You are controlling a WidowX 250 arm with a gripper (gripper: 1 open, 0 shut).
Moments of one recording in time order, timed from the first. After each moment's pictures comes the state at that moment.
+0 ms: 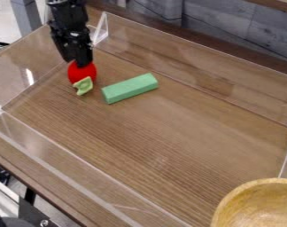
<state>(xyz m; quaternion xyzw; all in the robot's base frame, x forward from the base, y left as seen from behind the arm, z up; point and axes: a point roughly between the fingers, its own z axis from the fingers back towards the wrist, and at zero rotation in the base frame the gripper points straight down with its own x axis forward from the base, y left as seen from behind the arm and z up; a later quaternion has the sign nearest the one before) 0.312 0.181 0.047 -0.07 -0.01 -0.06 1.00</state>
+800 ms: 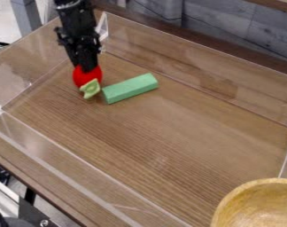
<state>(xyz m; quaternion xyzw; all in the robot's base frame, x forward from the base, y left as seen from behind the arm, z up) 0.306 0.153 0.060 -0.09 -0.01 -0.04 1.00</state>
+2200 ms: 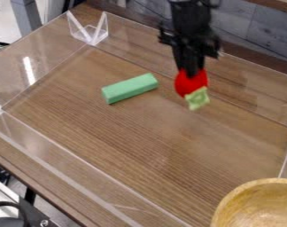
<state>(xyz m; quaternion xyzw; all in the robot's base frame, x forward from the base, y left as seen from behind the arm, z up) 0.331 -0.029 0.091 -0.10 -0.03 -0.12 0.99</state>
